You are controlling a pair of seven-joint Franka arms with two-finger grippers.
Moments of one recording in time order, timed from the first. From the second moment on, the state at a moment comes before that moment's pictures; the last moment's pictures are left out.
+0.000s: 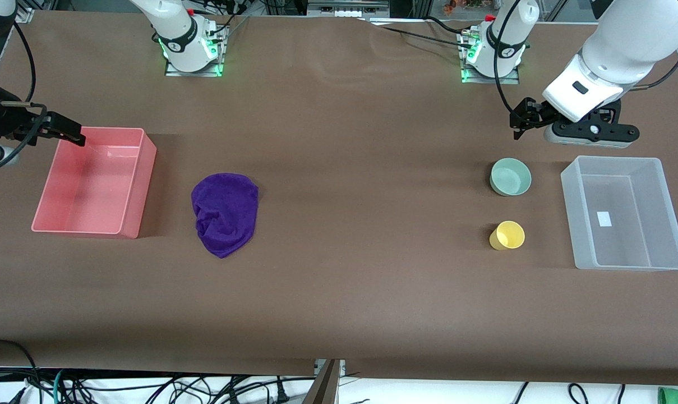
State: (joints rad) left arm -0.03 -0.06 -0.21 -1.75 0.03 1.69 -0.15; right arm -0.01 0.09 0.01 -1.53 -0.01 1.51 0.00
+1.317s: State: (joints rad) left arm 0.00 -0.03 -0.21 -1.80 0.03 1.65 0.00; right arm 0.00 0.25 0.21 -1.75 -0.01 1.86 0.22
